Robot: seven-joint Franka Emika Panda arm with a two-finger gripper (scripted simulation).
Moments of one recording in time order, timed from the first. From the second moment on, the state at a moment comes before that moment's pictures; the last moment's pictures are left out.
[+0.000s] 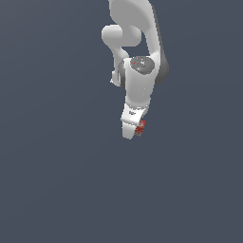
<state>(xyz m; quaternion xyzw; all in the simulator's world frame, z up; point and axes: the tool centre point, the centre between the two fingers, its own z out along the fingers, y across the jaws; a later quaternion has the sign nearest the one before) -0.030 0.057 0.156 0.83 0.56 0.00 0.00</state>
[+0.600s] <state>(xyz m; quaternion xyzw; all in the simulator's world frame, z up) -0.026 0.052 0.236 0.83 0.56 0.00 0.00</state>
